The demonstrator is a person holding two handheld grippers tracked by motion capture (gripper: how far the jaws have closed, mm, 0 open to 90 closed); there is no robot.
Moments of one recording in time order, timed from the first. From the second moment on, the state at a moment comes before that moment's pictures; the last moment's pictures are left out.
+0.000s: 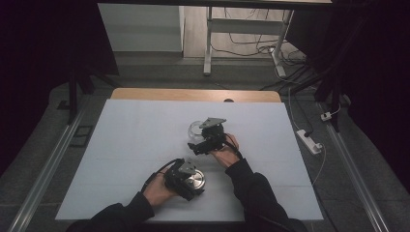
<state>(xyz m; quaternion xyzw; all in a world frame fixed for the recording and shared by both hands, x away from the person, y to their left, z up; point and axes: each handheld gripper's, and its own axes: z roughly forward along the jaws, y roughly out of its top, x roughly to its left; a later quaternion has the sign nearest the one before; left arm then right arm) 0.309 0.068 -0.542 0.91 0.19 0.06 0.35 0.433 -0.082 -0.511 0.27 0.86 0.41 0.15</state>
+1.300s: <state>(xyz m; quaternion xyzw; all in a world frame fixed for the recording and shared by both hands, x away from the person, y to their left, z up) 0.299 0.137 -0.502 0.85 0.28 0.04 0.44 0.401 -0.121 -0.485 0.29 0.84 0.44 0.14</state>
